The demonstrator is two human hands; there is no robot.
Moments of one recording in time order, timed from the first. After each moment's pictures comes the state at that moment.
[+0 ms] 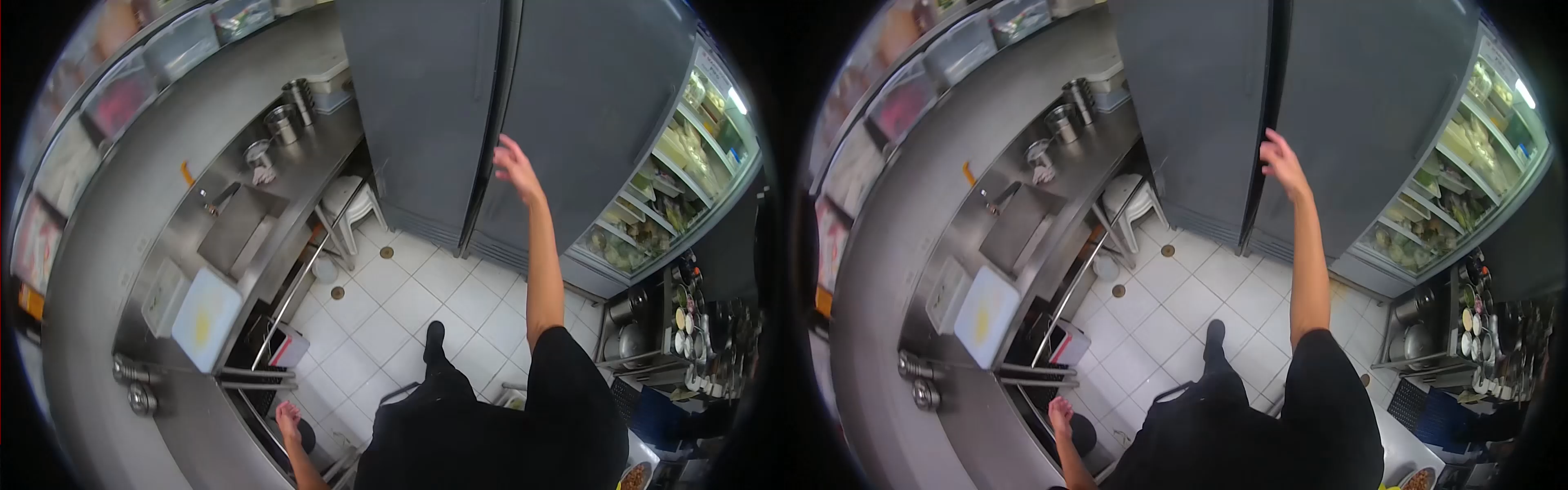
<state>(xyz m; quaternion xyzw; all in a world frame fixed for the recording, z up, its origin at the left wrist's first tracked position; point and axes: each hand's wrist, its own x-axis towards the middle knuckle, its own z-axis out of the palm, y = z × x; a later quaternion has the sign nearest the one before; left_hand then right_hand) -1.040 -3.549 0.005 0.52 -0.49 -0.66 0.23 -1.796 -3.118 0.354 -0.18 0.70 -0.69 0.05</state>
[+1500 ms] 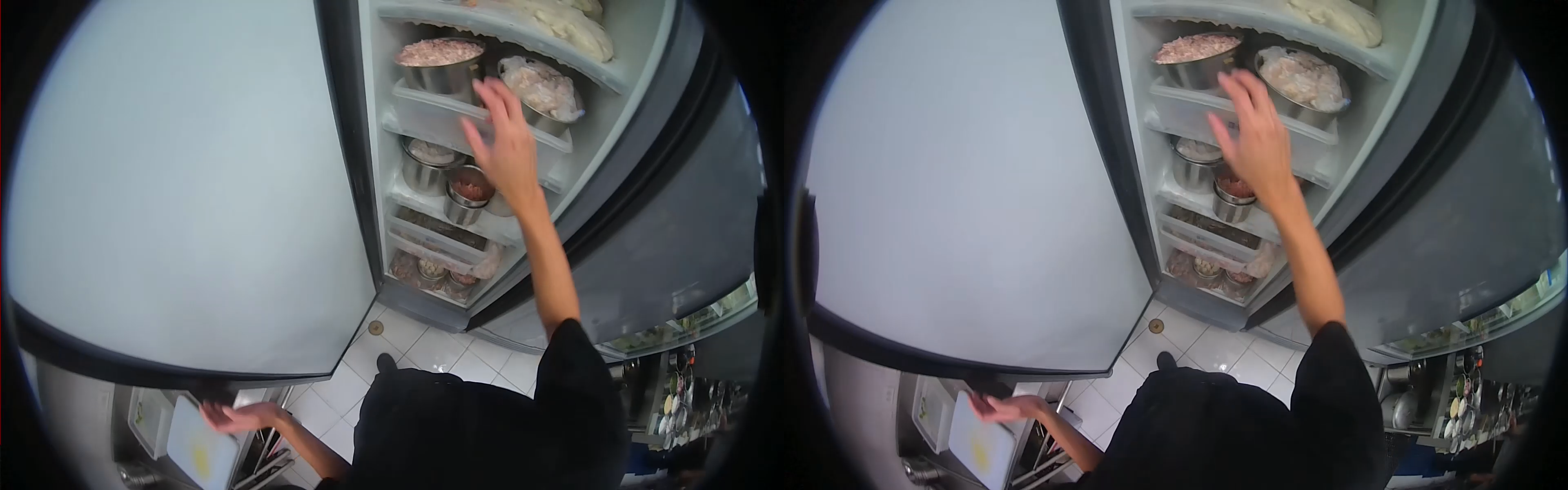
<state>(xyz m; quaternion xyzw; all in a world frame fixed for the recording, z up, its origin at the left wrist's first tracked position) -1.727 -3.738 0.297 0.30 -0.47 -0.17 0.81 -2.155 -3.431 0.540 -0.37 0.75 -0.25 -0.48</state>
